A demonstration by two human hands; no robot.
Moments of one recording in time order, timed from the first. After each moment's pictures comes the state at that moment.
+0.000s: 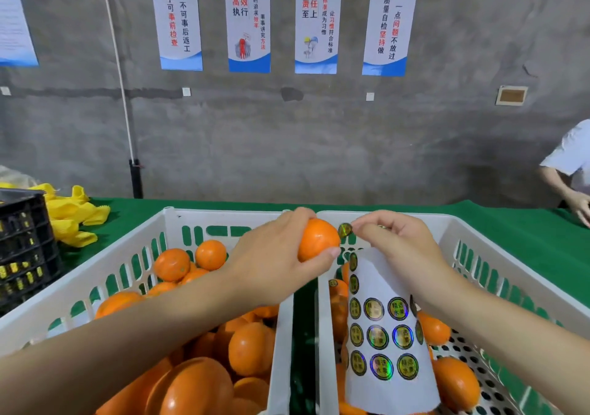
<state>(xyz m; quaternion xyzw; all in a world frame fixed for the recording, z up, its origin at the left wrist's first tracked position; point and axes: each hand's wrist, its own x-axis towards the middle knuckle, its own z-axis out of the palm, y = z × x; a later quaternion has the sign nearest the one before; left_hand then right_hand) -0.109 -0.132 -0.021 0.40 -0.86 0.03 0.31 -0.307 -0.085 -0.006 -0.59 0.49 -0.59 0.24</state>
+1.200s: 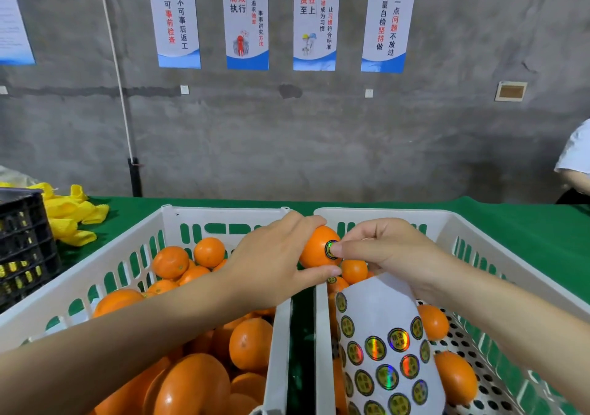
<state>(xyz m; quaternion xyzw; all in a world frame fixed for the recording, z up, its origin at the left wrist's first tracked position) -0.109 -0.131 -0.025 0.37 -0.89 0.06 0.27 -0.307 -0.077 0.006 -0.64 0.53 -0.42 0.36</state>
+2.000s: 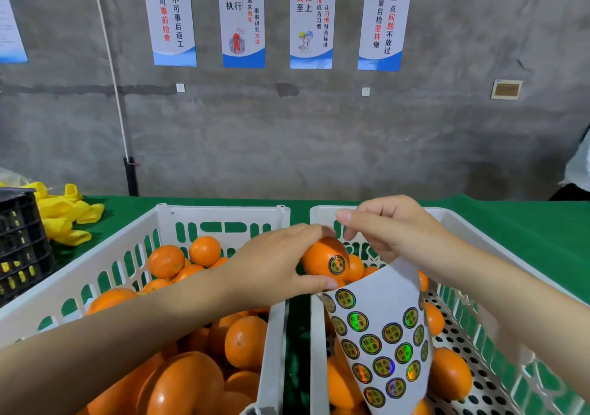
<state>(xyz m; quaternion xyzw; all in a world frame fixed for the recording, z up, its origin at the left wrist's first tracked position) -0.113 -0.133 -0.021 0.31 -0.93 -0.03 0.21 -0.324 -0.076 0.021 -0.72 0.47 -0.42 0.29</state>
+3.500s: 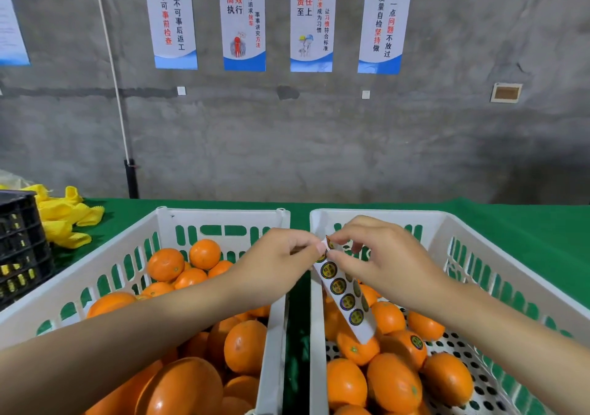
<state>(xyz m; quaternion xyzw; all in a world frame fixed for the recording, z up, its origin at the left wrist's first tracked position) -0.120 -0.117 -0.017 0.33 -0.83 -0.29 0.35 -0.317 -0.082 -0.013 -0.80 0.50 -0.33 -0.08</state>
